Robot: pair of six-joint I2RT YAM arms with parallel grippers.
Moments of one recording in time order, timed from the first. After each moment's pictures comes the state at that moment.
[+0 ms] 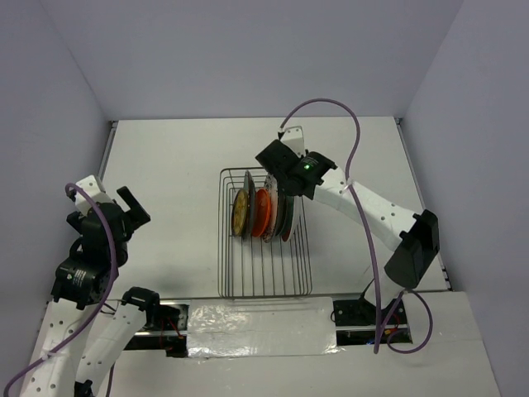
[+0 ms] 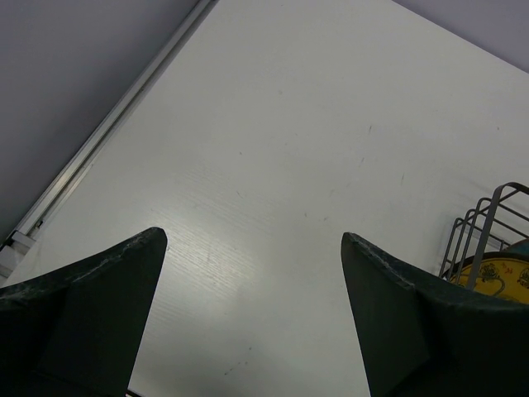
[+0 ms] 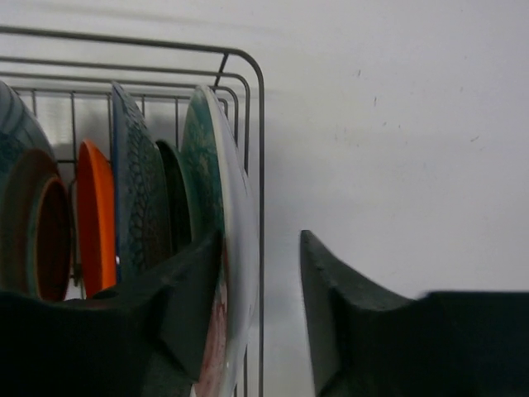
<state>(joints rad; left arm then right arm) -0.23 0.53 0.92 -0.85 -0.62 -0.48 0.82 1.60 1.57 -0.97 0.70 0.52</state>
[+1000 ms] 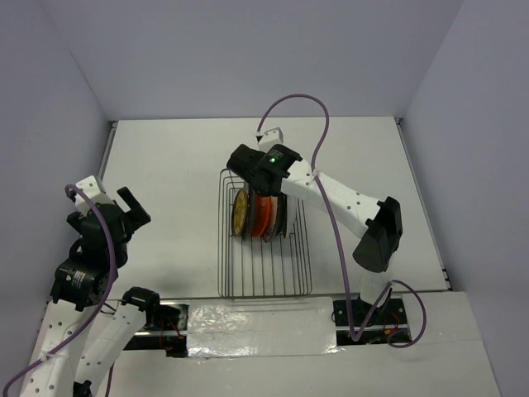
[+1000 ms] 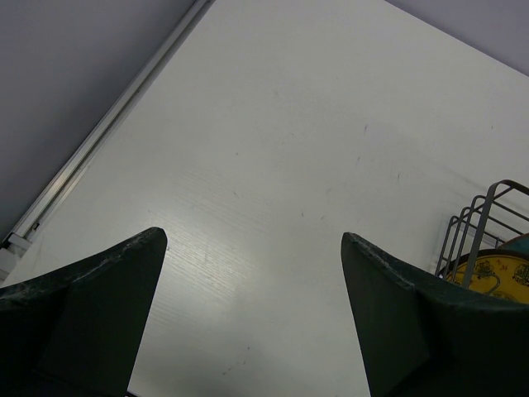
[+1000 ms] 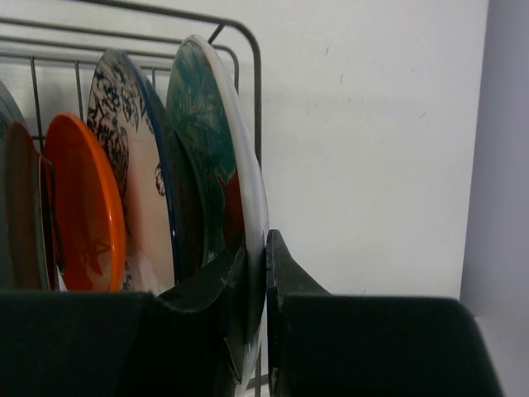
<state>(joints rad) -0.25 0.52 0.92 -0.85 -0.62 -0.48 0.93 1.84 1.86 -1.33 0.82 0.66</state>
